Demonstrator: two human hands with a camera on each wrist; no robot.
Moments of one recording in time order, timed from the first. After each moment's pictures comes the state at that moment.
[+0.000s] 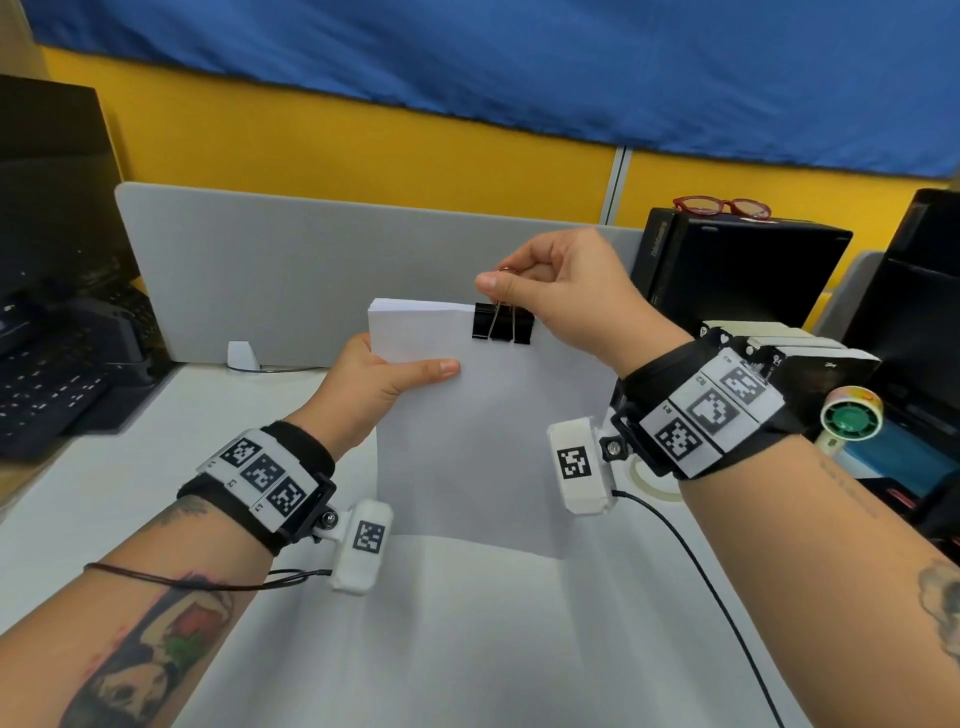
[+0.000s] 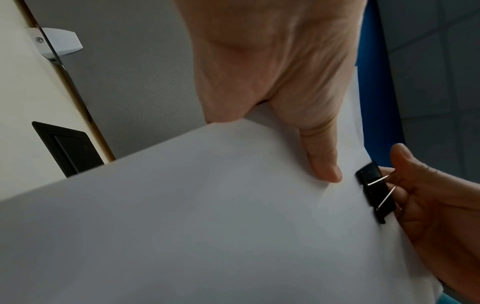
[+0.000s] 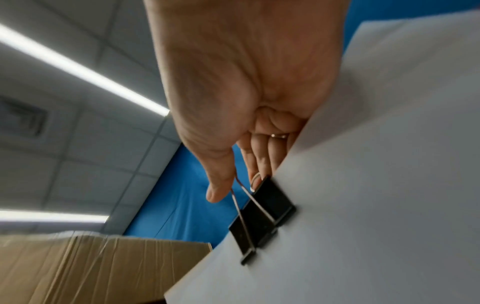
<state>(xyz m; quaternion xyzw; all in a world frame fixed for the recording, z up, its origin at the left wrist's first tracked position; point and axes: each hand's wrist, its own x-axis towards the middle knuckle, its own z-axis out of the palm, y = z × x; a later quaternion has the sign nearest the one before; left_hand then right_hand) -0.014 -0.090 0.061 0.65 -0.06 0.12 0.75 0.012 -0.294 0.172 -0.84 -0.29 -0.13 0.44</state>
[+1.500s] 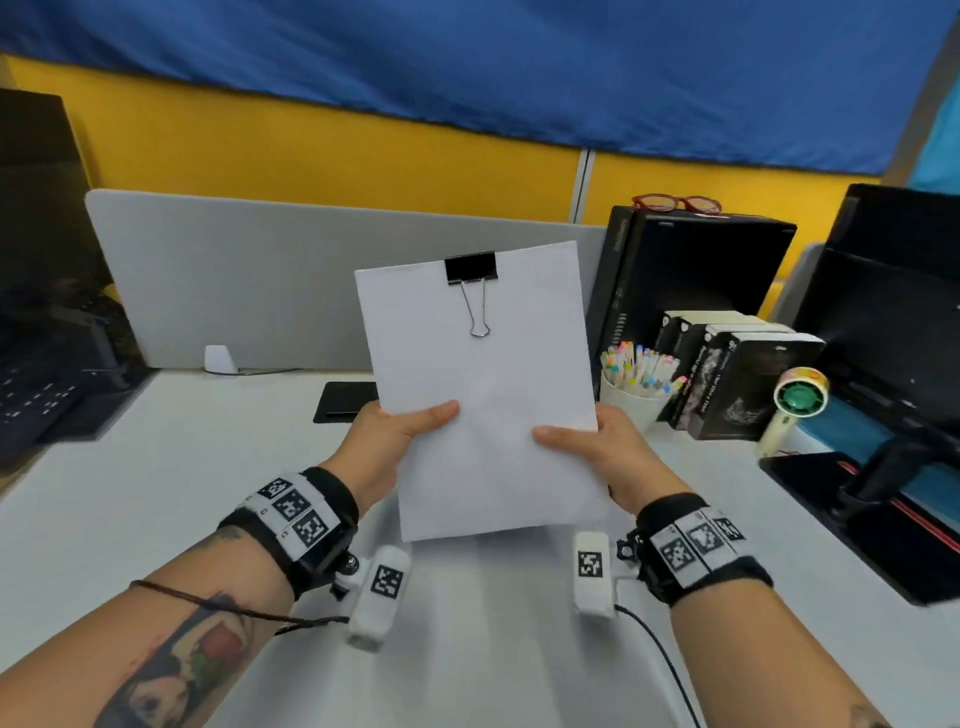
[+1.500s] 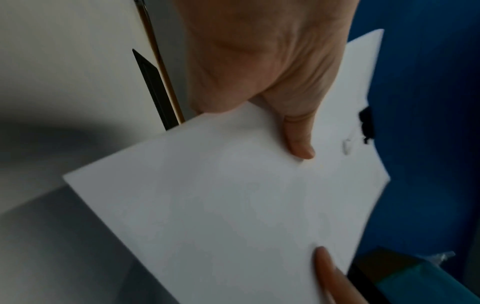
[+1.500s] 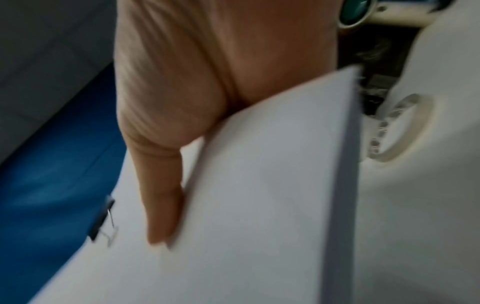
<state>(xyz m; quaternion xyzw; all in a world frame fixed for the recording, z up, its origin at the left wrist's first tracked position) -0.031 -0.134 0.011 0.57 0.04 0.04 0.82 -0.003 -0.386 0.026 -0.73 -0.09 0.08 0.67</state>
